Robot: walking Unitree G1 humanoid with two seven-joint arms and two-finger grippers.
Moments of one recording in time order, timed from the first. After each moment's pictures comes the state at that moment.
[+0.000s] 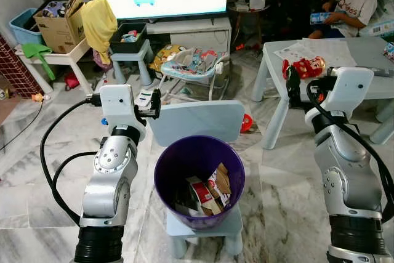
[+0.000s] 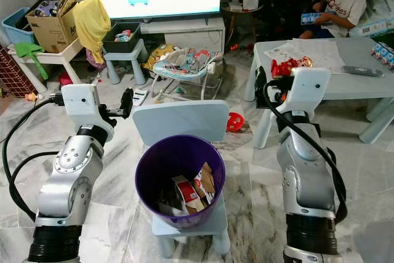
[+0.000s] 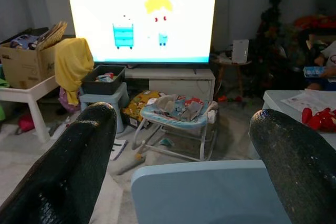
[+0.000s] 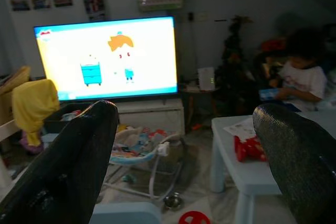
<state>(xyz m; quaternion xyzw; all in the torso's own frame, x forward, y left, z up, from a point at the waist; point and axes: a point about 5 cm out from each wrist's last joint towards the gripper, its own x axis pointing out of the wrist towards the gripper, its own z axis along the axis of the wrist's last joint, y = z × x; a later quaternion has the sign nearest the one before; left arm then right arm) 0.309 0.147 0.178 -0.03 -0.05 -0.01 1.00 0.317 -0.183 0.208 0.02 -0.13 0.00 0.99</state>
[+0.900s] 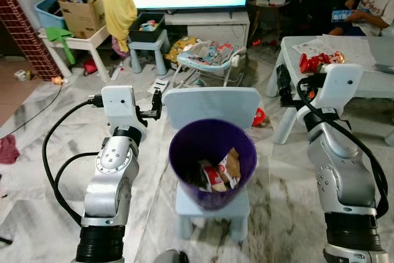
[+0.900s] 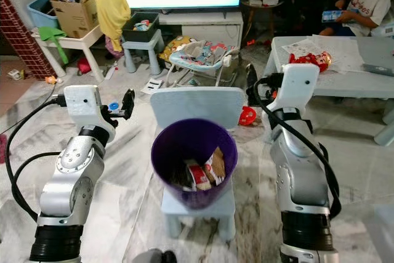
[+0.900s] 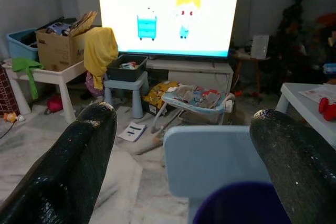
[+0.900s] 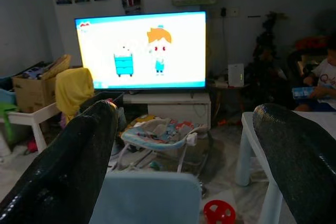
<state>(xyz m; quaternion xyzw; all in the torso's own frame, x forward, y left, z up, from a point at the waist) 0.309 0.148 0.173 -0.04 -0.04 -0.01 1.00 0.319 -0.174 0.209 0.02 -0.12 0.01 0.99</state>
